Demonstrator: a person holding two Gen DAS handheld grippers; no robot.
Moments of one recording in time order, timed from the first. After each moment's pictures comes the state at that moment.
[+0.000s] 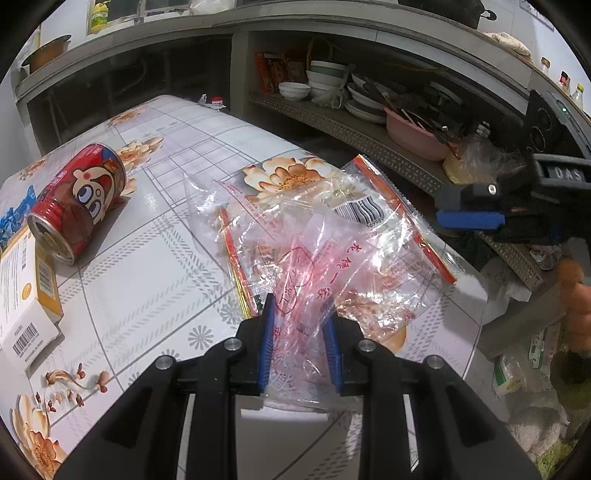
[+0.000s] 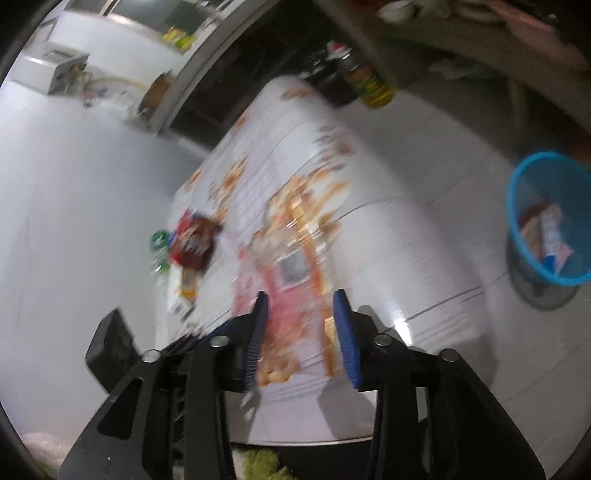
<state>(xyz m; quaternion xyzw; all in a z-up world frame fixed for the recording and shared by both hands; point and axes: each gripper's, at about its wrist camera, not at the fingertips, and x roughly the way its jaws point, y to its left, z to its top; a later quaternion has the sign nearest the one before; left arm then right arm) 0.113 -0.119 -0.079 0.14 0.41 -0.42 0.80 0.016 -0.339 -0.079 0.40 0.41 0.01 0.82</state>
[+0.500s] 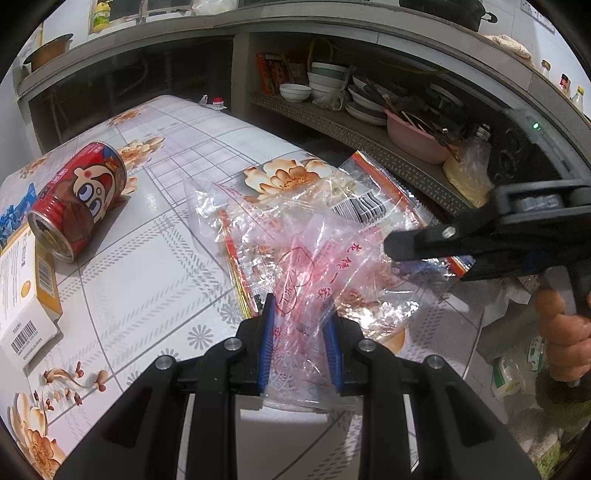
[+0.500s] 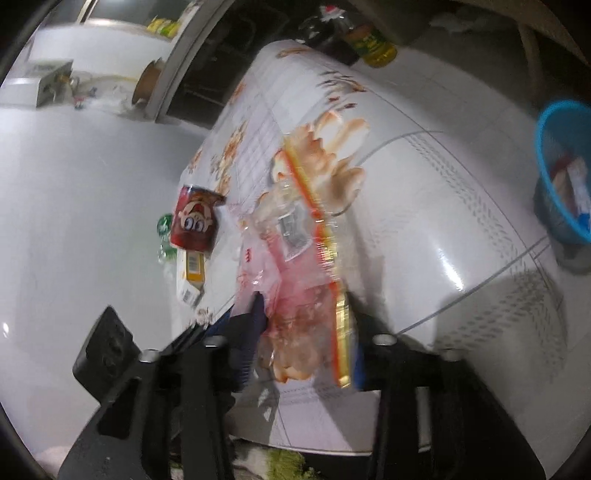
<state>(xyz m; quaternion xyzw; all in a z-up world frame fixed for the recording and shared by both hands) 0.113 -0.119 -0.079 0.14 0.41 -0.42 0.80 0.034 -0.321 -0.116 0.47 0.44 0.06 0.77</state>
